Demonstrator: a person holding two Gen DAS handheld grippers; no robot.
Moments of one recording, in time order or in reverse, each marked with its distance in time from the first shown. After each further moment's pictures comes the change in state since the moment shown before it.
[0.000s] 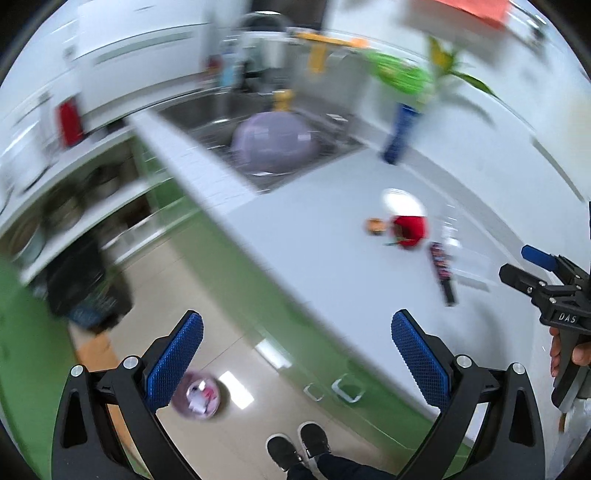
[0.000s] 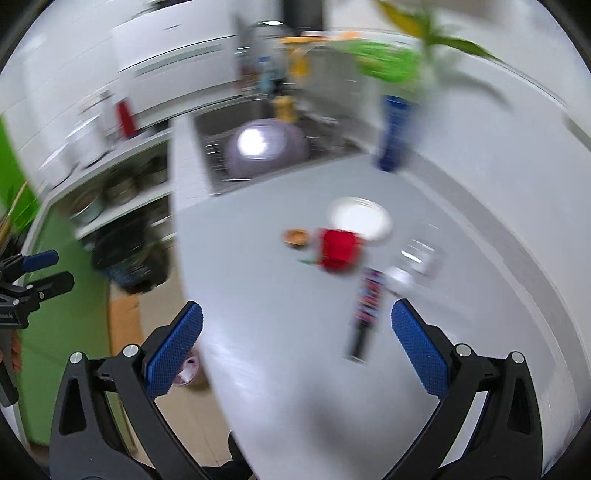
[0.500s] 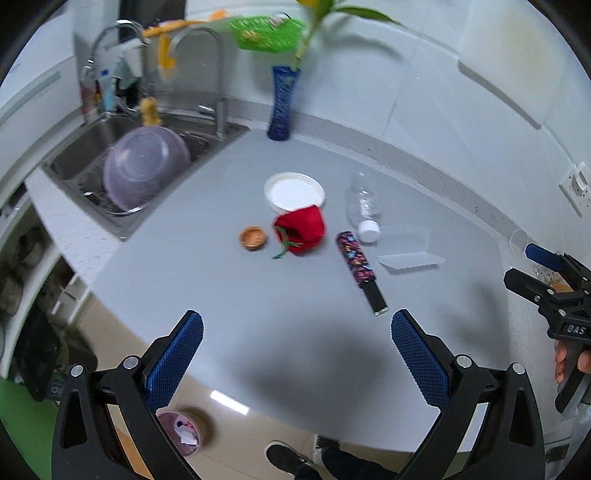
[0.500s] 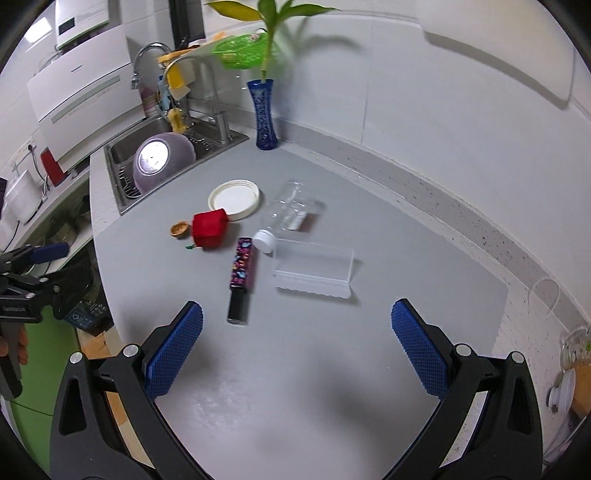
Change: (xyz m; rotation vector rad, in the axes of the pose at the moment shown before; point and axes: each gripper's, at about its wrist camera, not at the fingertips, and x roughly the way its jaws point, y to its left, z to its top) left arm 0.076 -0.123 0.044 0.258 0.095 -0.178; right arm -0.027 -0.100 -0.042 0.232 0.010 -0.183
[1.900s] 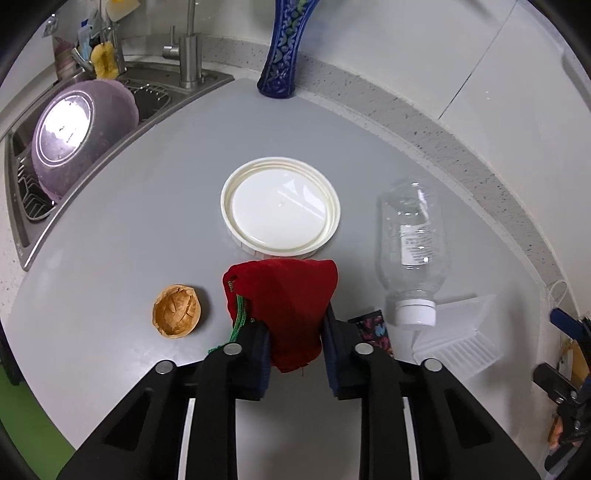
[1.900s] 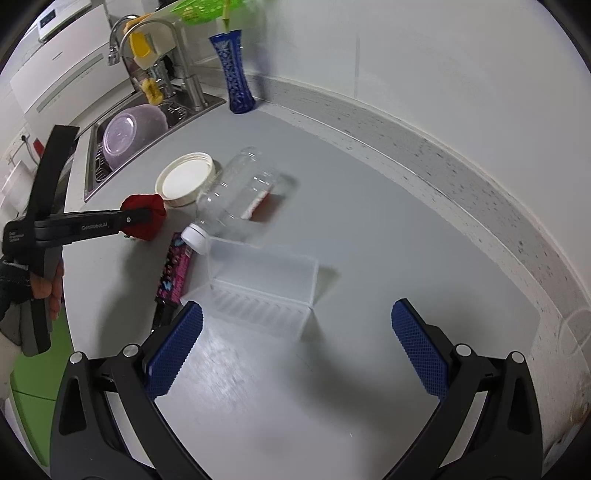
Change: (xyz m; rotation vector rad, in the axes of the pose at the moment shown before) left arm 0.160 -0.004 0.088 -0.121 0.140 -0.008; right arm 0.106 -0.065 0.028 -0.024 0.138 0.073
